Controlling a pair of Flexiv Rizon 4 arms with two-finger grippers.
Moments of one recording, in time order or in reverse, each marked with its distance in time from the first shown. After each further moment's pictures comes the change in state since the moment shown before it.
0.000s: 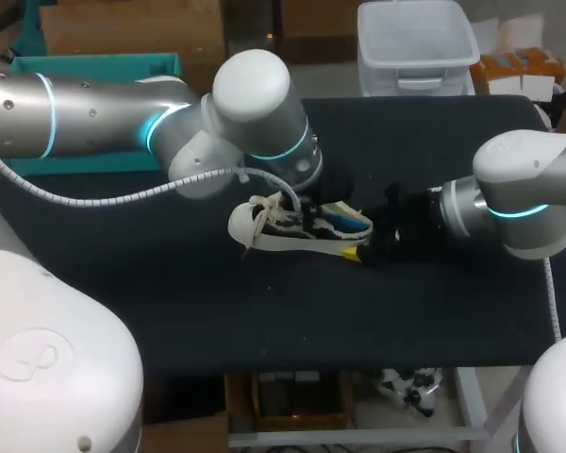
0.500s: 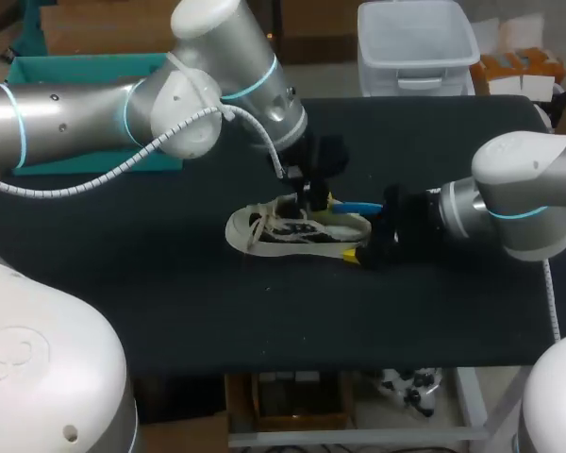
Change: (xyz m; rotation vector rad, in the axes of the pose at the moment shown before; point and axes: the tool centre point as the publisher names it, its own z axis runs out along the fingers) left arm 0.026 -0.029 -0.061 0.205 0.304 0.063; right arm 0.004 0.001 0.002 0.000 0.003 -0.002
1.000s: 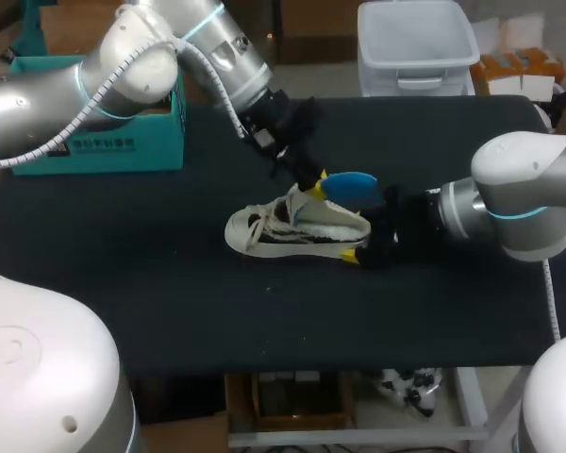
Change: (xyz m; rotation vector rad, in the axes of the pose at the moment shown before) left arm 0.040 -0.033 -0.080 0.290 0.247 0.074; right arm 0.000 0.000 0.000 0.000 0.000 0.000
